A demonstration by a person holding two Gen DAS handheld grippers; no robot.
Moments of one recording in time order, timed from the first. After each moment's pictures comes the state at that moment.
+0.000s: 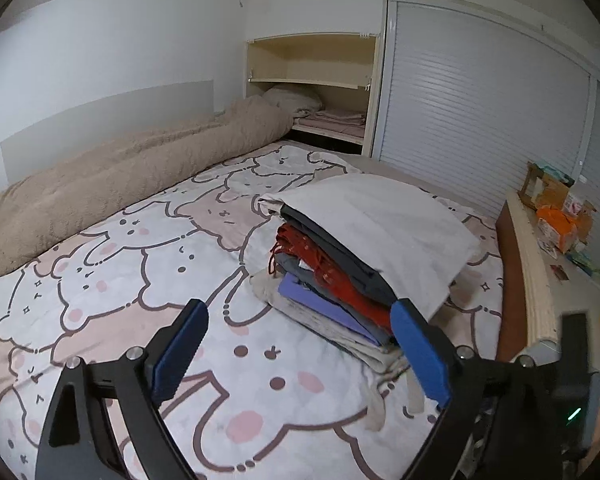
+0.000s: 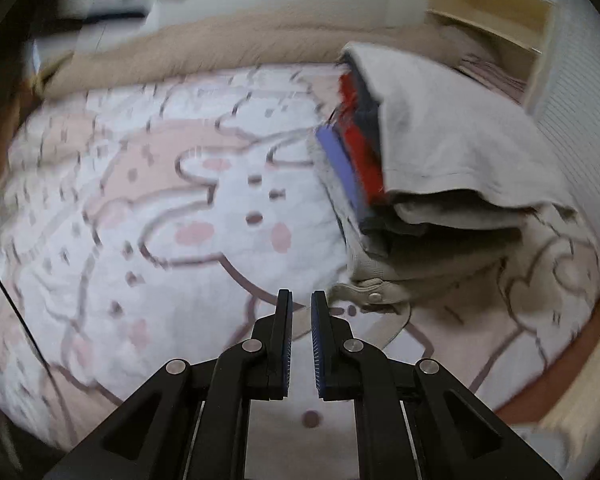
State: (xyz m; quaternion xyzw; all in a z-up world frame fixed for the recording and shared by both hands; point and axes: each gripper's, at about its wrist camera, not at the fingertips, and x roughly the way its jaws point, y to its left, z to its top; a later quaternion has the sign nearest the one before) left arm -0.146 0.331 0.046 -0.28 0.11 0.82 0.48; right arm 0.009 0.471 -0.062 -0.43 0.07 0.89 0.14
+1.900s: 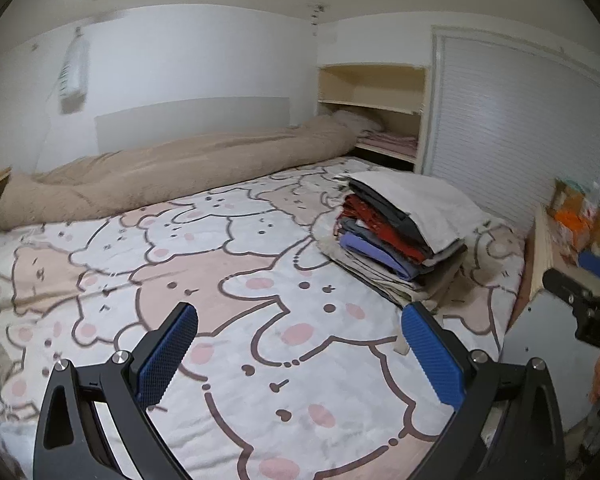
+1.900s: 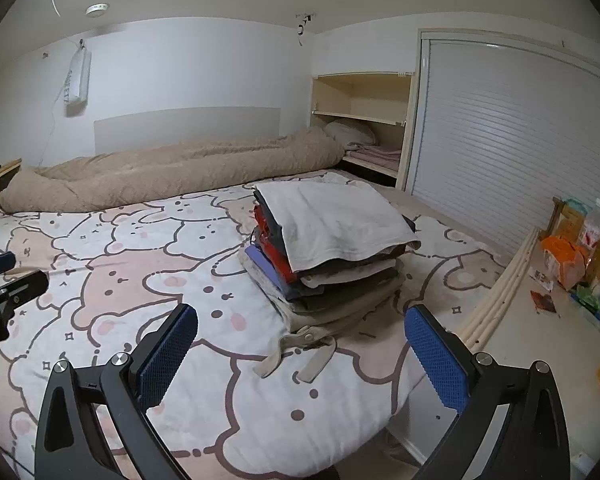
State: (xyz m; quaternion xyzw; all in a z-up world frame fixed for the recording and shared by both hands) left arm -0.048 0.156 0.023 -0.25 0.06 0.89 0.37; right arm 0.121 0.397 0.026 -0.24 0.05 0.91 0.32
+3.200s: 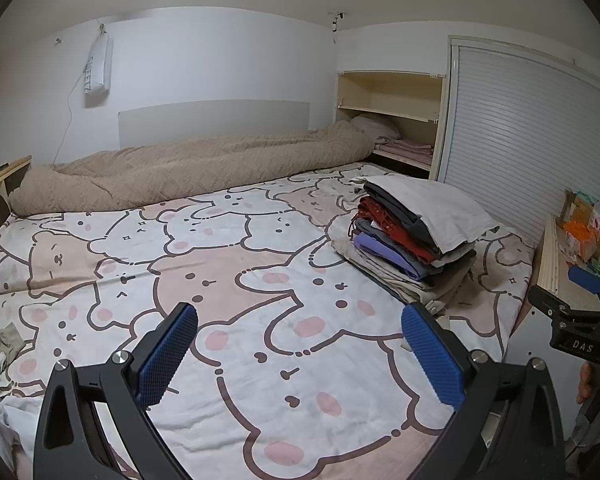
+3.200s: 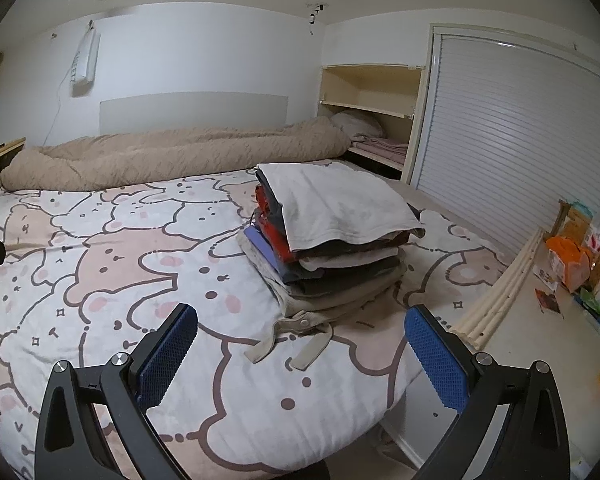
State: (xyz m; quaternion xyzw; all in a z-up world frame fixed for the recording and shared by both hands) left arm -0.031 0.137 0.021 -0.25 0.06 0.90 0.35; right arm 0.117 0.400 0.007 -0.27 0.03 0.91 0.31
